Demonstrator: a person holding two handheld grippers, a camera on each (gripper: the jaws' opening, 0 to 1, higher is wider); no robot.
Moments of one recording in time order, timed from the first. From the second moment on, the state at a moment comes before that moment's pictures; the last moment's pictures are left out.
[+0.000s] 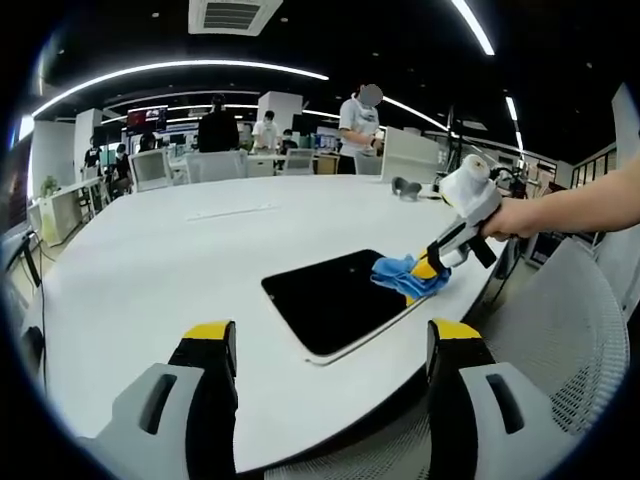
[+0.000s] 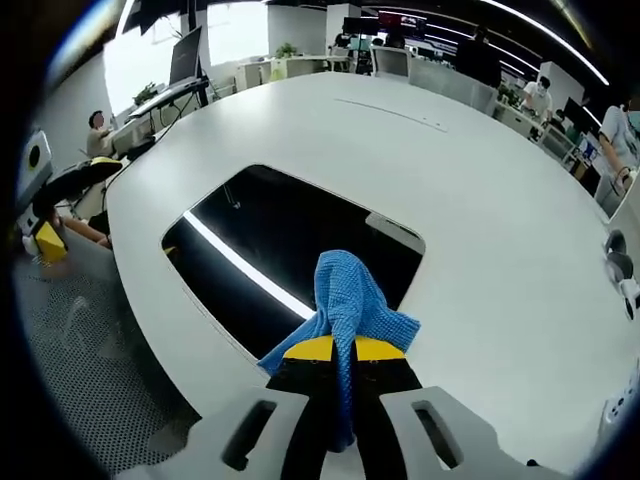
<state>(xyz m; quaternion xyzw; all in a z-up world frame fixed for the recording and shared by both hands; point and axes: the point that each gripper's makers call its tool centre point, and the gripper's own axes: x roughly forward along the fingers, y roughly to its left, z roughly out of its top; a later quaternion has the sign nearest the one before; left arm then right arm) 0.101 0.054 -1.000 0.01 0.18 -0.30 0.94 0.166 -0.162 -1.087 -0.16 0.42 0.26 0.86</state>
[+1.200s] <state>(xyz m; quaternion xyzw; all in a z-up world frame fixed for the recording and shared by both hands) 0.101 0.051 -1.000 0.00 0.18 -0.31 0.94 0.150 -0.157 -1.087 -0.13 0.38 0.28 0.87</state>
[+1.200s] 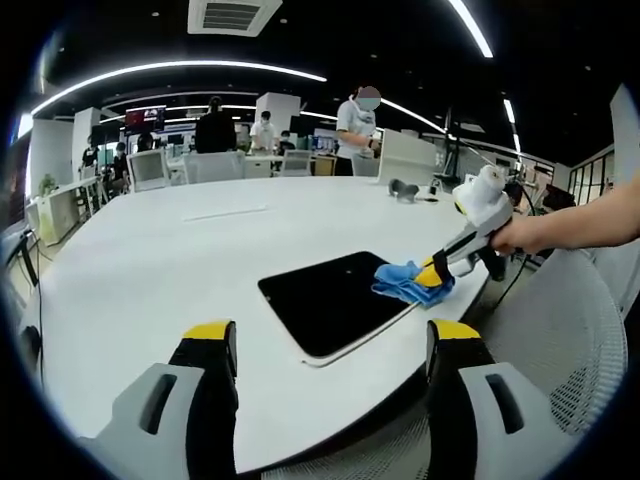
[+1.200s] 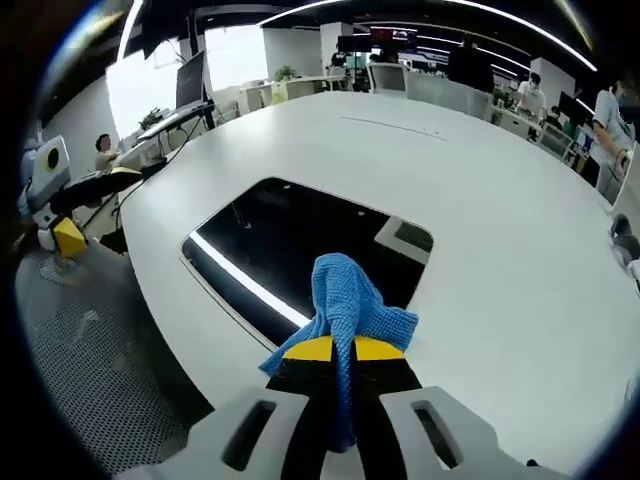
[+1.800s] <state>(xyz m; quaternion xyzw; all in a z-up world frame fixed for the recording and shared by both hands) 0.101 0.051 -0.999 0.00 0.17 -0.31 0.94 0.149 -0.137 -1.086 -0.20 0.36 0.31 0.86</state>
